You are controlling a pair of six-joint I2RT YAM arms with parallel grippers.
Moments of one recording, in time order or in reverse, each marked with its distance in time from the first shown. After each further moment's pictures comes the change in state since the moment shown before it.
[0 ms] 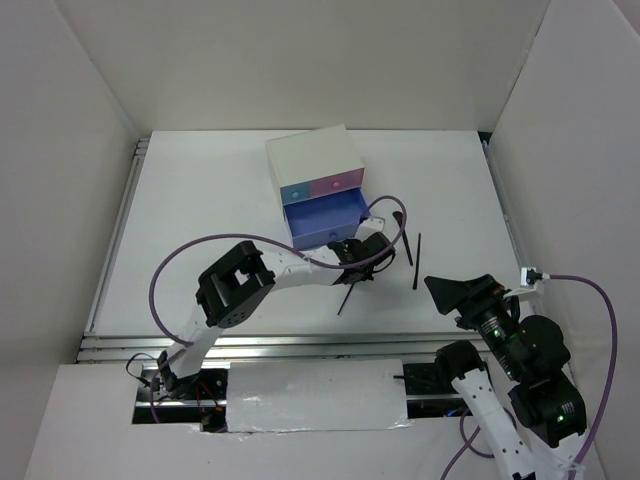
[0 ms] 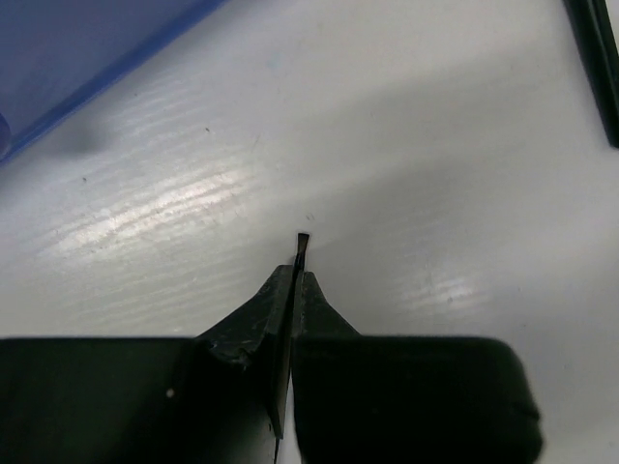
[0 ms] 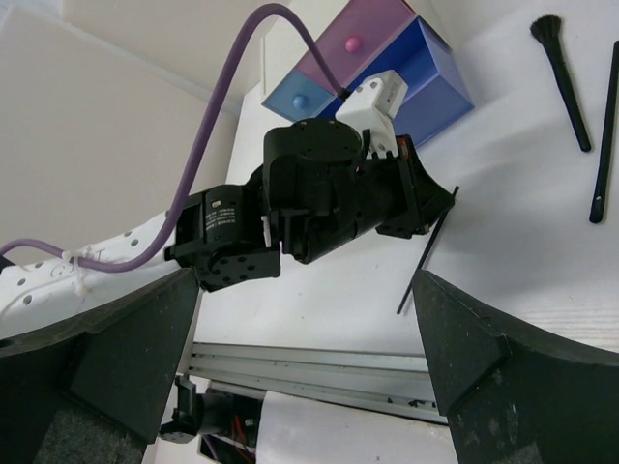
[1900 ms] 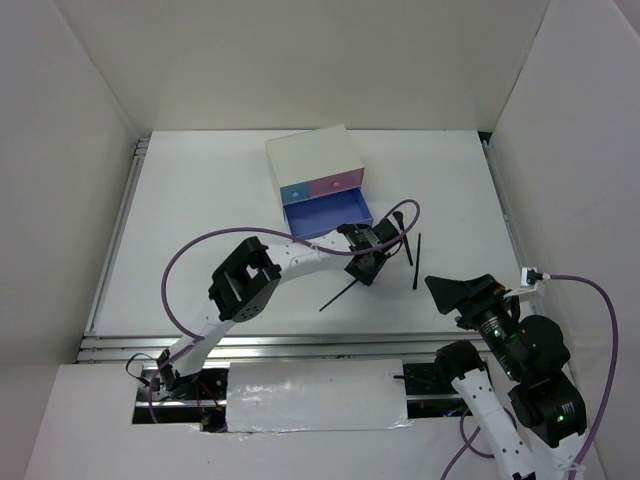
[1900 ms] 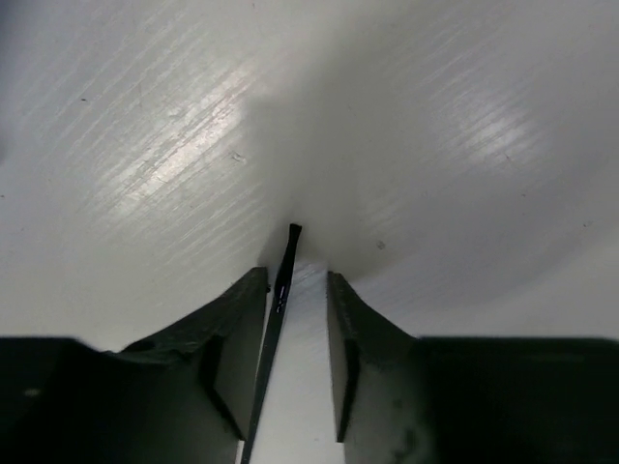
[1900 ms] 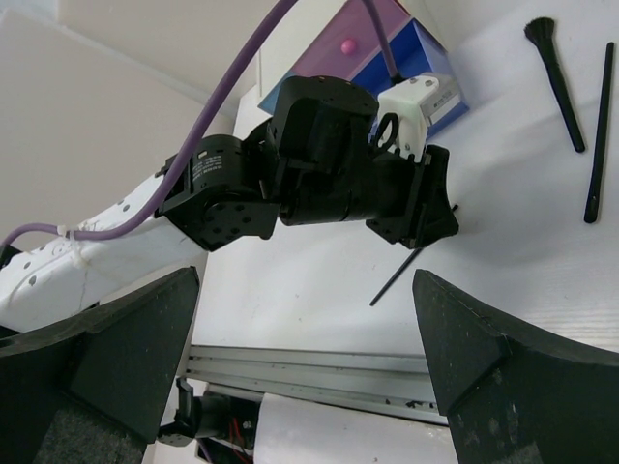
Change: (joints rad) left arm 0.028 0.113 0.288 -0.387 0.289 0.296; right arm 0.000 0.001 0.001 -0.004 0.010 -0.001
